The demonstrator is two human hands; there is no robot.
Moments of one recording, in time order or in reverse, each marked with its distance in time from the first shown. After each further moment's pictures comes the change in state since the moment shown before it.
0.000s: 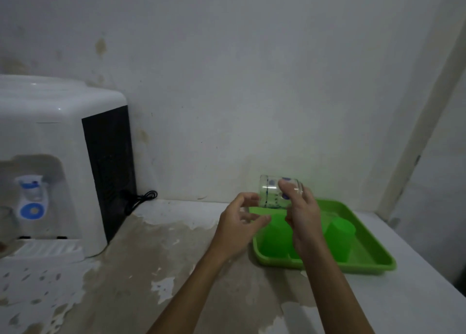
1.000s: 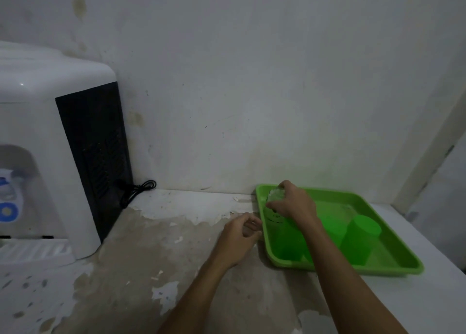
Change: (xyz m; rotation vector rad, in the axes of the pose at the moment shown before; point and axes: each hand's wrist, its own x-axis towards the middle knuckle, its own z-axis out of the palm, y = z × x) left_hand 0.035 -0.121 -0.012 0.246 -0.110 -0.116; right_hand 0.098 0.068 0.019 -1.390 -0.175 0.004
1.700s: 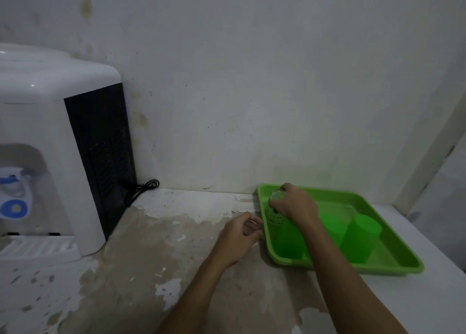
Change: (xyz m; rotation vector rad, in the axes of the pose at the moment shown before) left_hand -0.006 0.006 -0.005 -0.014 -0.024 -0.002; right_hand -0.003 -0.001 0.002 -0.057 0.000 0.022
